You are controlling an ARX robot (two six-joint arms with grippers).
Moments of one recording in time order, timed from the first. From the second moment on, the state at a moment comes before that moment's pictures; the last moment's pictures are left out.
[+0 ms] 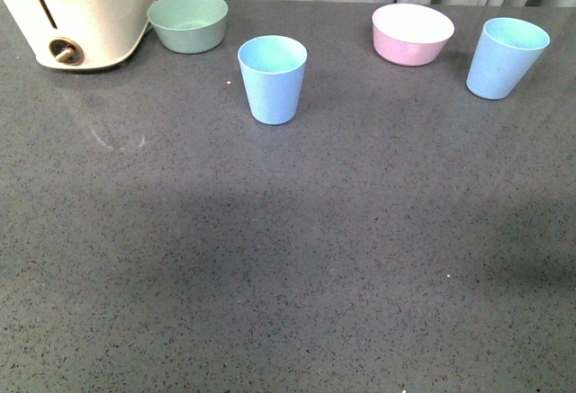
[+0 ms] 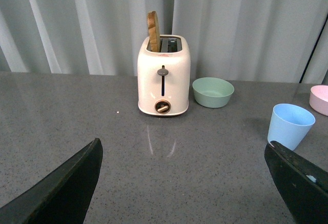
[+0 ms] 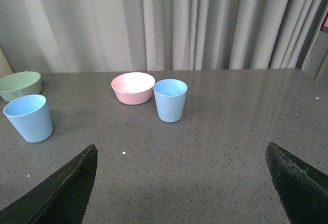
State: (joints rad) left arm 0.00 0.01 0.01 0.00 0.00 0.00; right arm 0.00 0.00 0.02 0.00 0.00 0.00
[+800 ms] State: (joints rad) left arm 0.00 0.01 0.01 0.00 0.00 0.00; right arm 0.00 0.00 0.02 0.00 0.00 0.00
